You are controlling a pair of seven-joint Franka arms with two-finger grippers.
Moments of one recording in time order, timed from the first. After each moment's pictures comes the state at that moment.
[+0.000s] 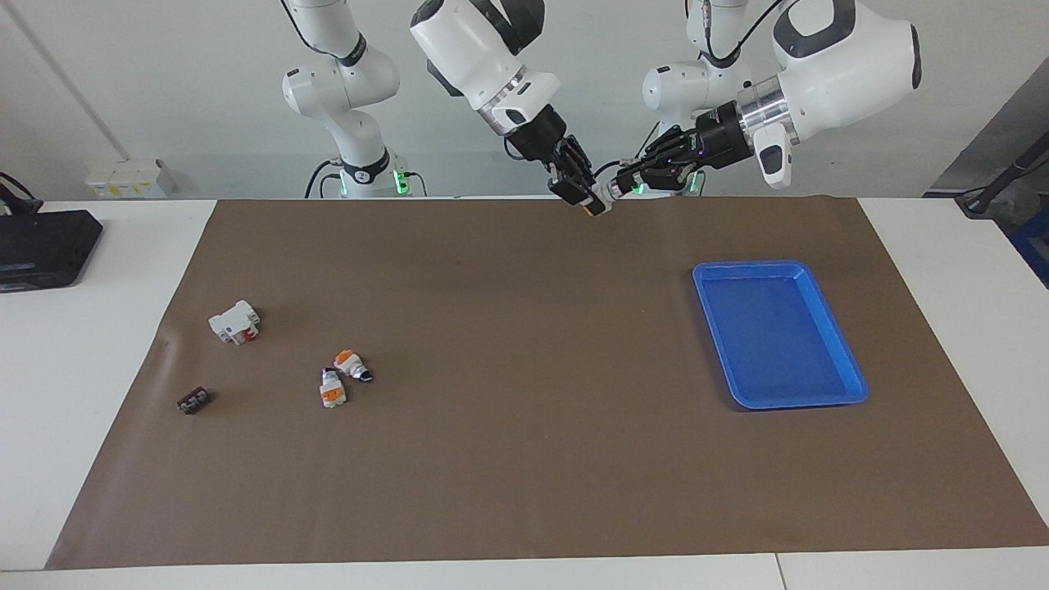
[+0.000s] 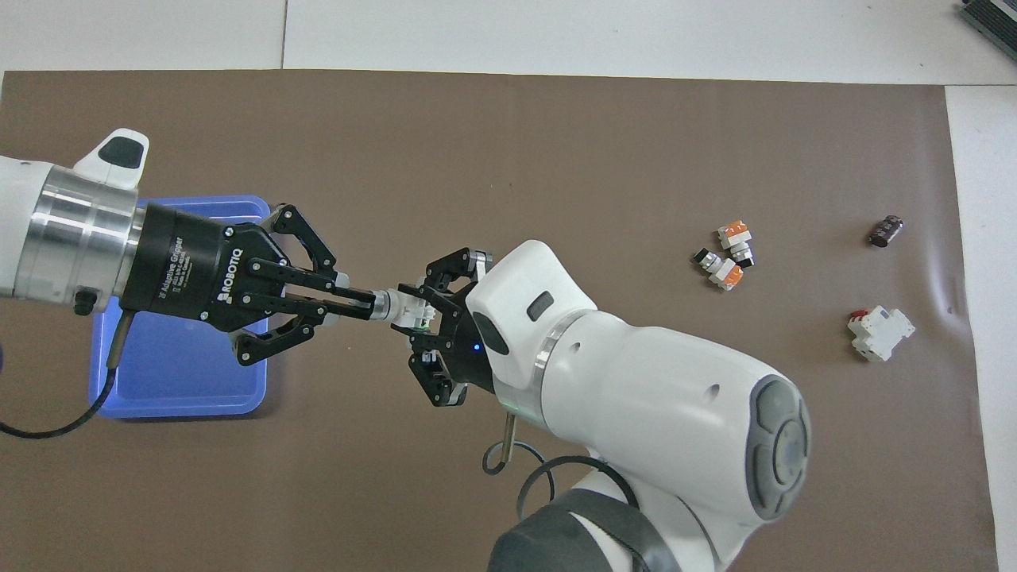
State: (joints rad) left arm 0.08 -0.08 -0.27 -1.77 -0.92 1.61 -1.33; right arm 0.36 -0.01 0.35 -1.91 0.60 2.57 -1.13
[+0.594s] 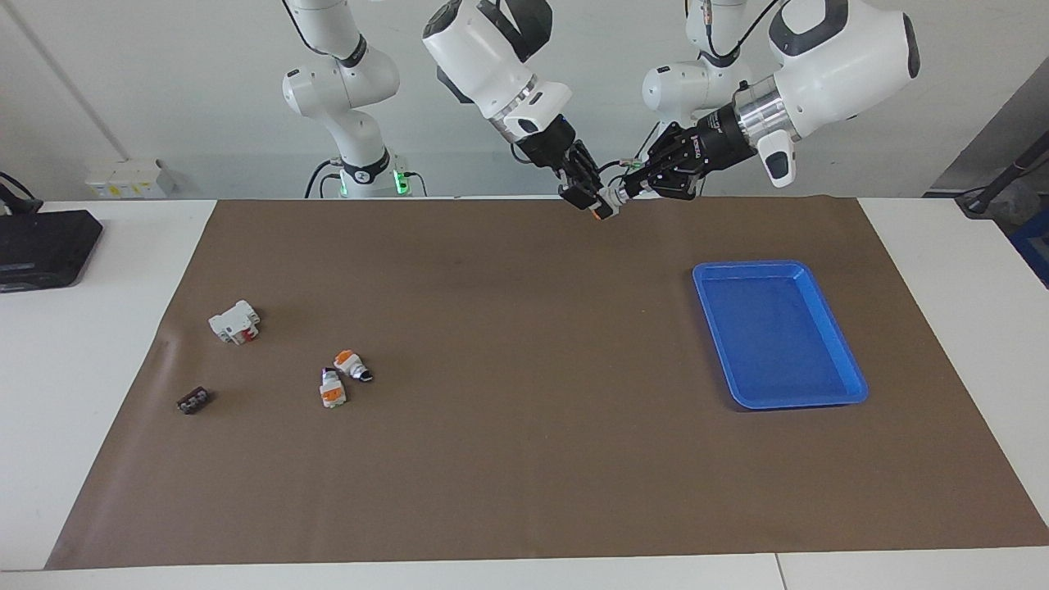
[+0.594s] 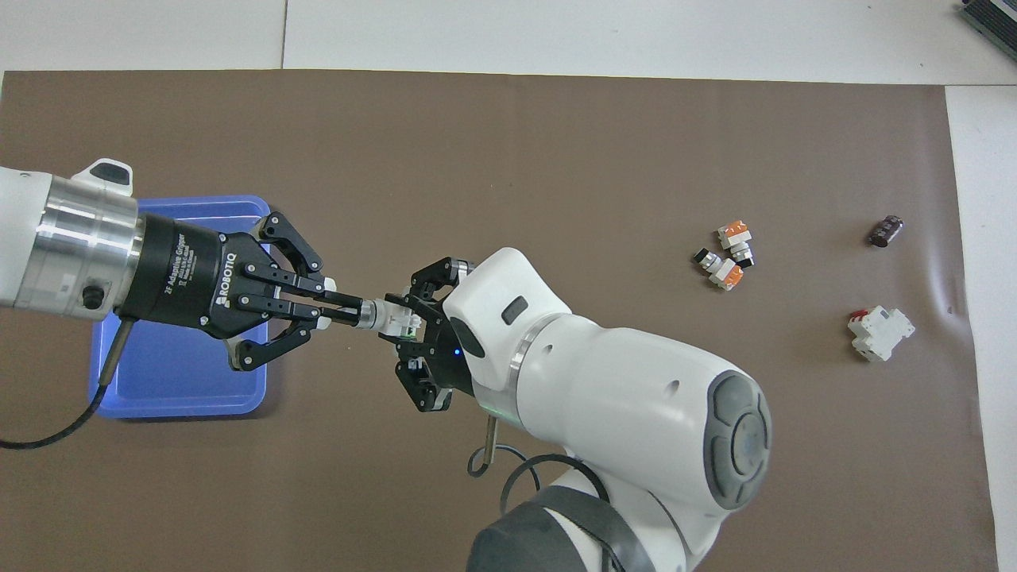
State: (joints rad) left arm 0.08 -0.10 -0.27 -1.79 -0.84 1.62 -1.57; right arm 0.38 0.02 0.35 -1.90 0.60 2.57 -1.13
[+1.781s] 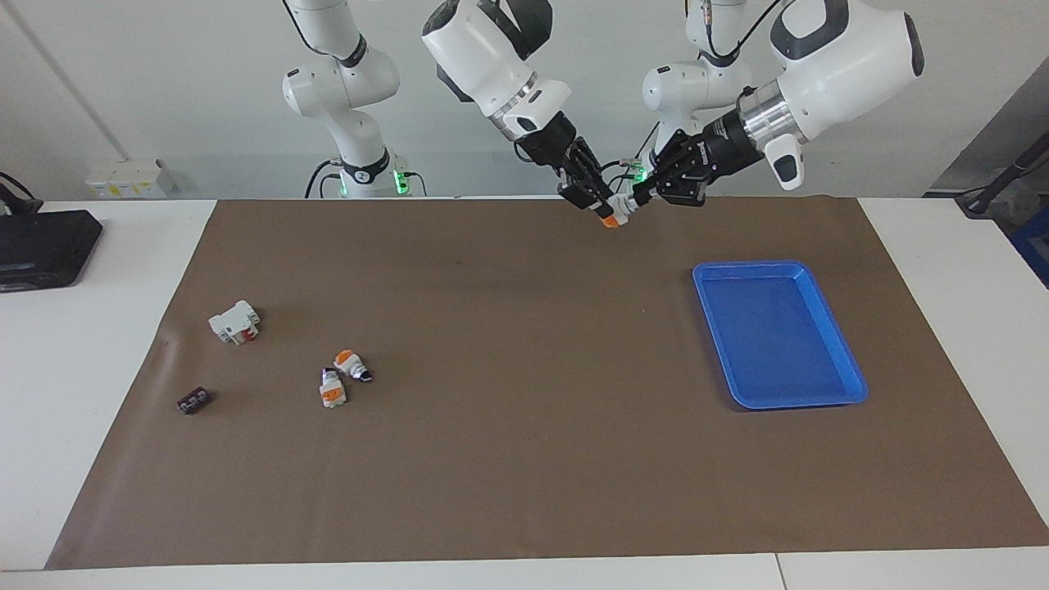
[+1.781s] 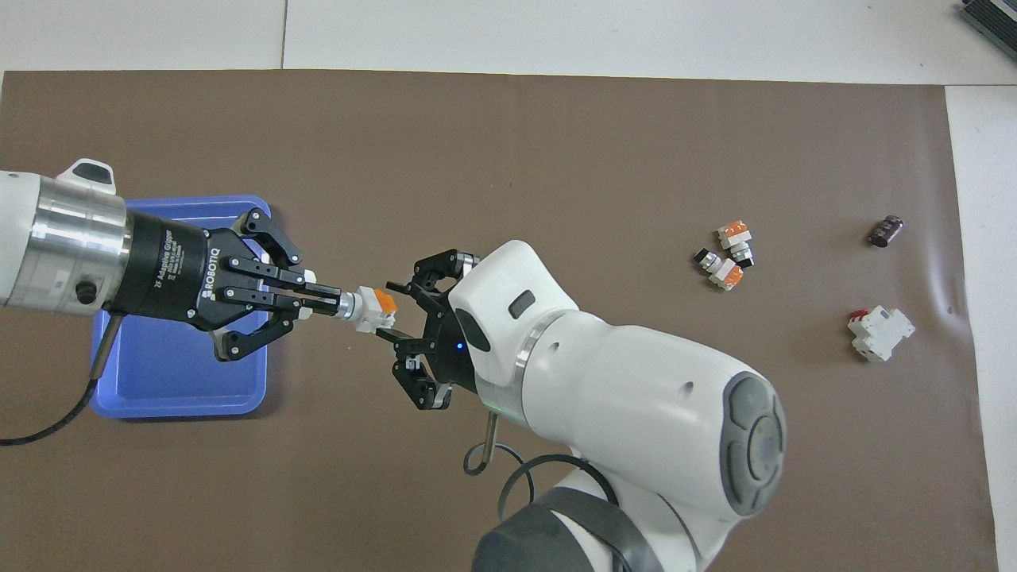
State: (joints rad) left arm 0.11 -0.10 -0.26 -1.82 -0.76 1.66 -1.56; right arm 0.37 0.00 0.35 -1.89 0.60 2.58 -1.08
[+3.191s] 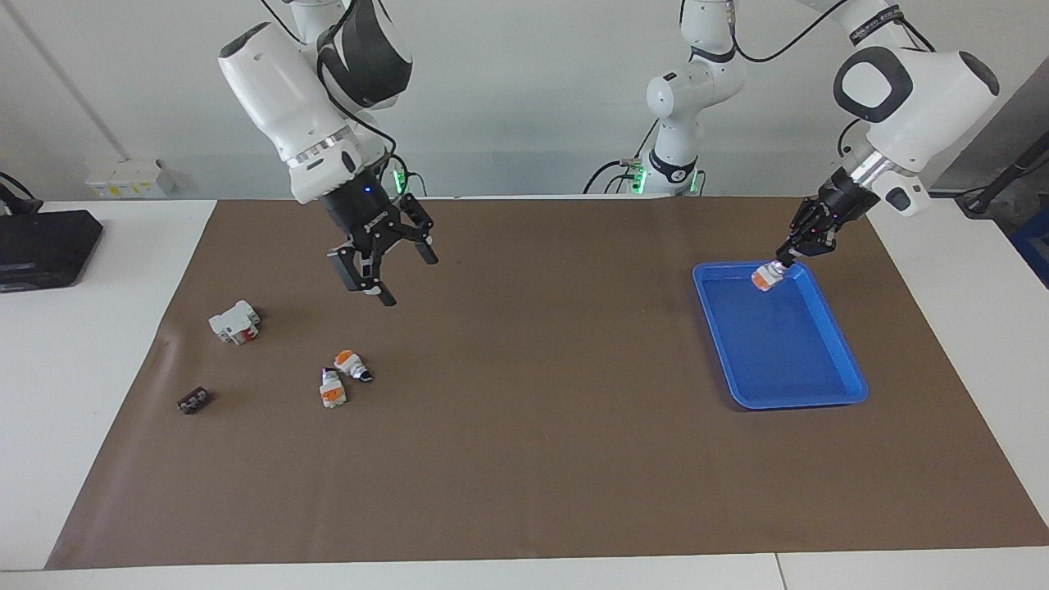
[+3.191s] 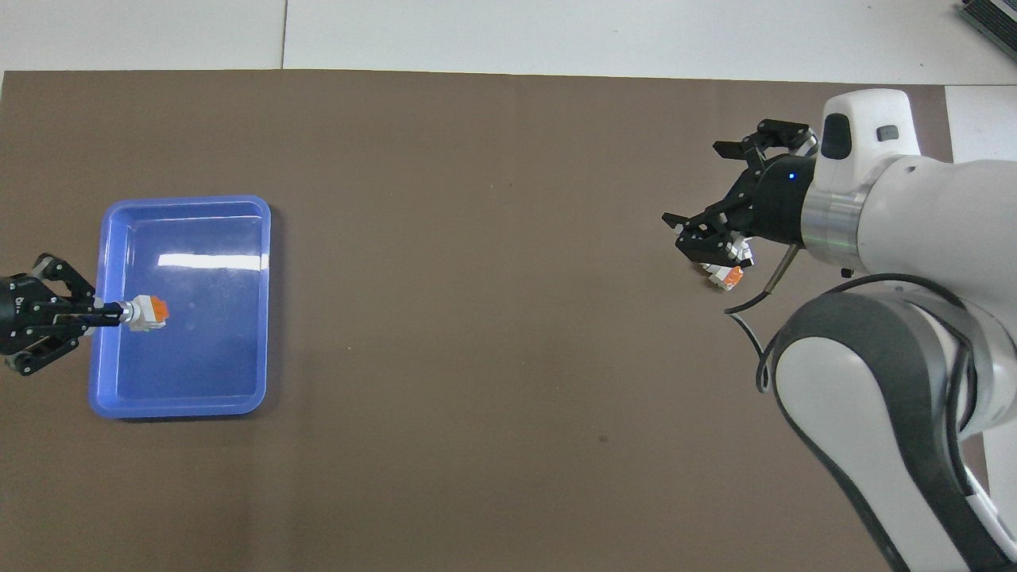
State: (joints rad) left arm 0.47 -0.18 -0.24 -2.12 -0.36 1.95 -0.72; right arm -0.10 -0.03 0.32 -1.90 0.32 2.36 -0.85
